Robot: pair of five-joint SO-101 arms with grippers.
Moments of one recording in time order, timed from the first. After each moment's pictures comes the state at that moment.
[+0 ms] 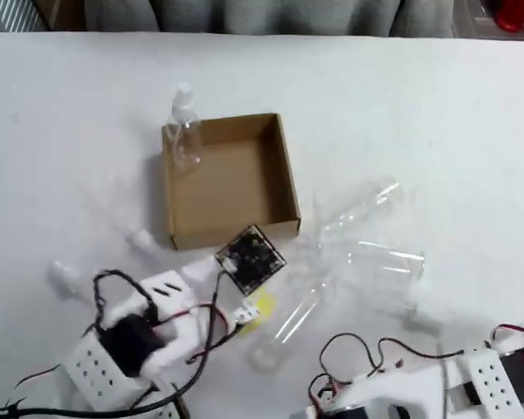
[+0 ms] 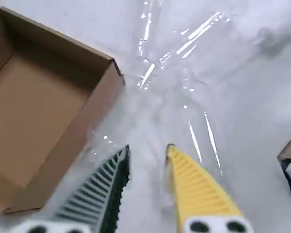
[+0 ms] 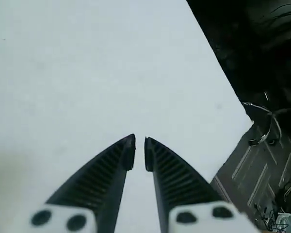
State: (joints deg) left arm 41.2 -71.5 66.5 61.3 -3.9; right arm 70.6 -53.9 72.5 20.2 49.7
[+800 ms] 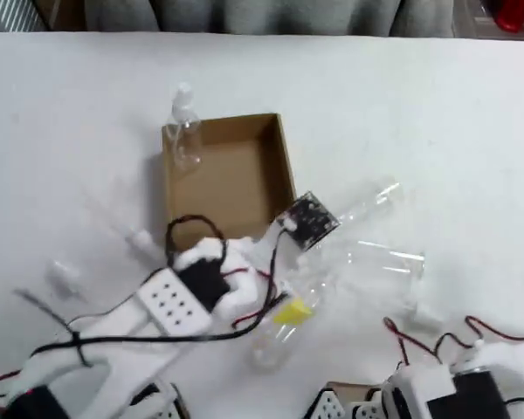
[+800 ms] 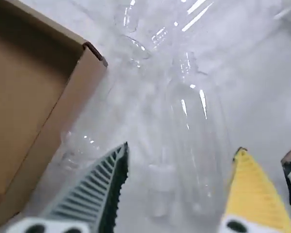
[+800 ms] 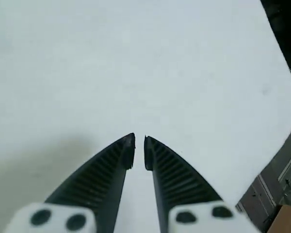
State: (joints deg) left arm 42.5 -34.4 50.2 55.7 -1.5; right arm 73.1 -11.4 53.3 9.1 49.7
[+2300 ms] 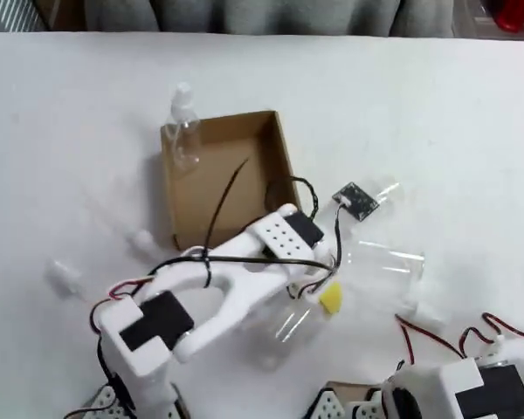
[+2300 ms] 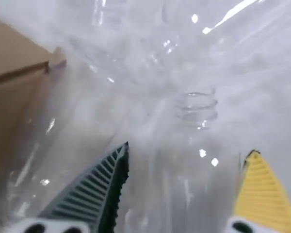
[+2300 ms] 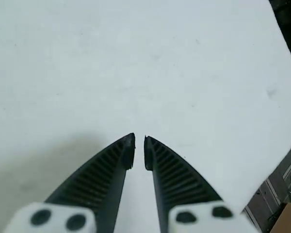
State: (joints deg) left arm 44.3 16.0 14.2 64.0 7.3; right arm 73.4 -4.6 48.4 8.7 49.7
